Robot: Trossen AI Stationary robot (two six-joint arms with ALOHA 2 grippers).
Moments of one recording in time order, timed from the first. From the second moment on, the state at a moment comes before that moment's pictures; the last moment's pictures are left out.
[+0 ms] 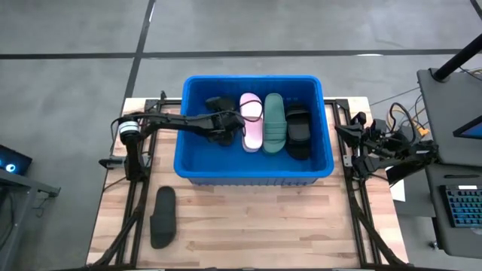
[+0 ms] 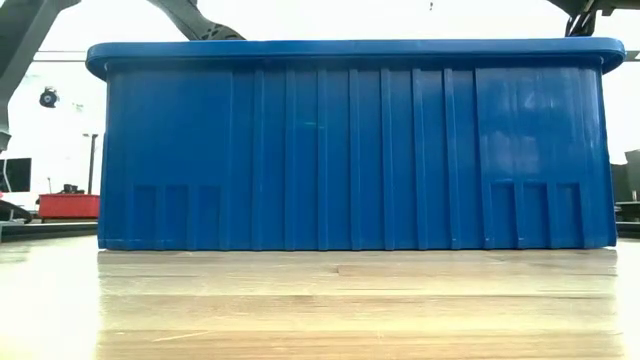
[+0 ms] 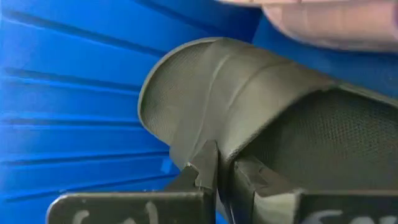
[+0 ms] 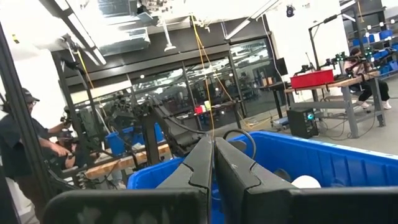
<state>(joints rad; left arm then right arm) 0.34 1.84 1.22 -0.37 -0.89 0.27 0.21 0.01 0.44 -0.11 0.50 0.12</state>
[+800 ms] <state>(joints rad) 0.34 1.82 1.23 -0.42 -0.78 0.22 0.21 0.01 0.44 -0.11 0.50 0.12</state>
